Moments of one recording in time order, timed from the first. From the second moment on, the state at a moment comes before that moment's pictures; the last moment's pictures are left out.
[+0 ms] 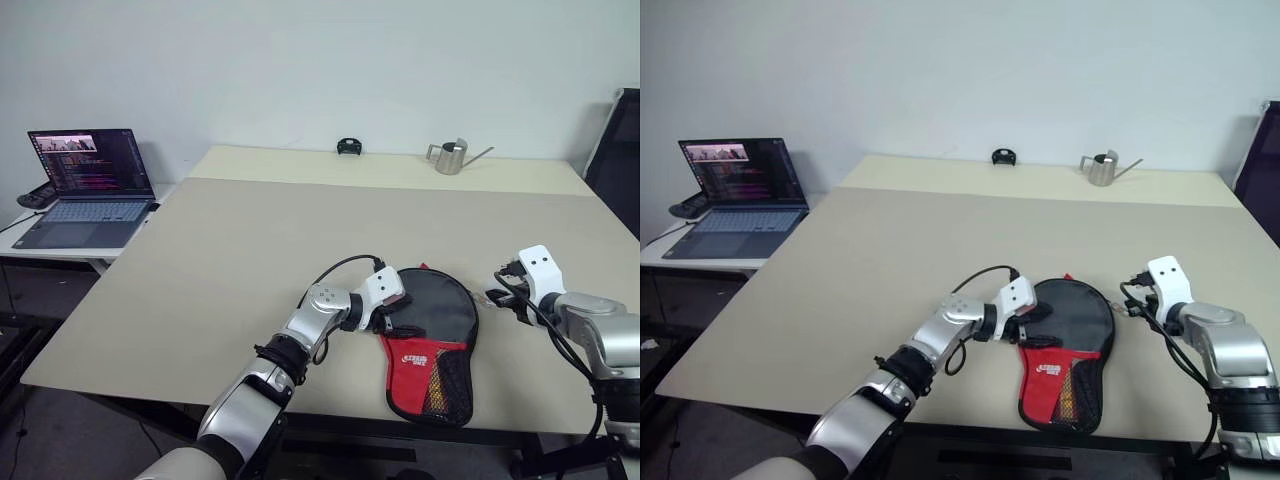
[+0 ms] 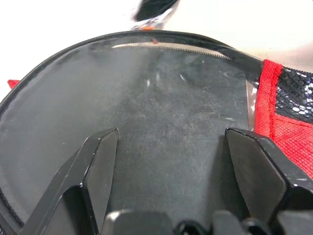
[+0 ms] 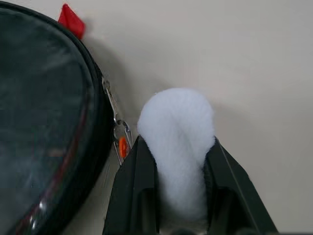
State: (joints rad) left arm -0.81 0.05 -0.37 0.80 0.02 -0.01 -0.98; right arm -0.37 -0.69 -0.16 -0.04 0.20 0.96 0.57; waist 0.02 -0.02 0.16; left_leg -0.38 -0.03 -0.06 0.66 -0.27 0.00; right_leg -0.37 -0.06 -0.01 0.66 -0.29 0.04
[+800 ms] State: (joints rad) left arm -0.82 0.04 -0.39 0.83 0.02 -0.03 -0.97; right arm 0.10 -0.83 -0.41 -0.63 0.56 1.35 0.70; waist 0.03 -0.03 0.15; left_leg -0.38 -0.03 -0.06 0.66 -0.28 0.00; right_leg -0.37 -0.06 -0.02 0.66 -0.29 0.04
